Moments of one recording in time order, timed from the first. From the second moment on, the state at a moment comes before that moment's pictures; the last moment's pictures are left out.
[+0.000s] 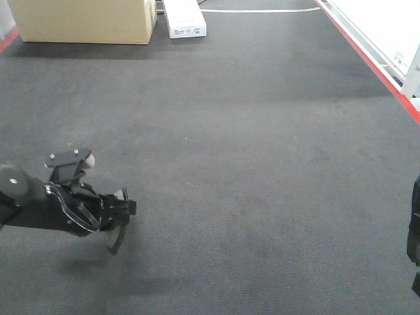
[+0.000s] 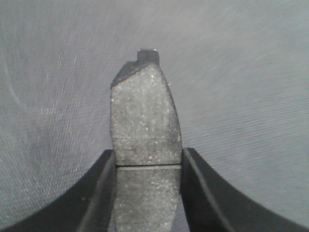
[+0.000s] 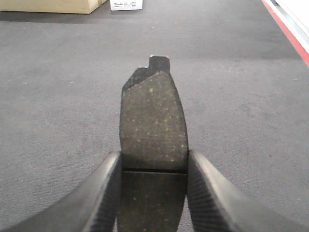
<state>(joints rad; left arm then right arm) -0.25 1.63 -0.81 -0.79 0.37 0.41 0.15 0.43 -0.40 0.01 0.37 0.01</state>
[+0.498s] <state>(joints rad) -0.25 1.69 -0.81 -0.79 0.39 0.40 0.15 0.43 -0.40 0.01 0.37 0.01</state>
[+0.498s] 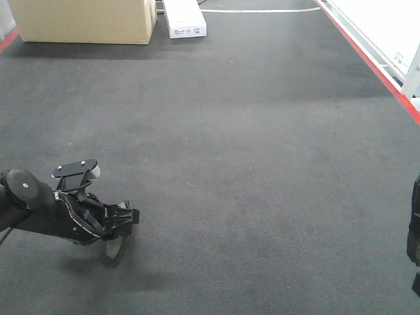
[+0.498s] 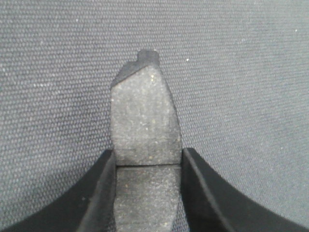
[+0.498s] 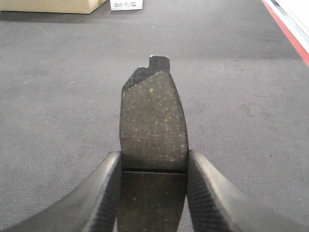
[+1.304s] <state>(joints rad) -0.25 1.69 -0.81 -0.79 0.40 0.40 0.15 0.43 -0.40 0.01 0.37 0.01</state>
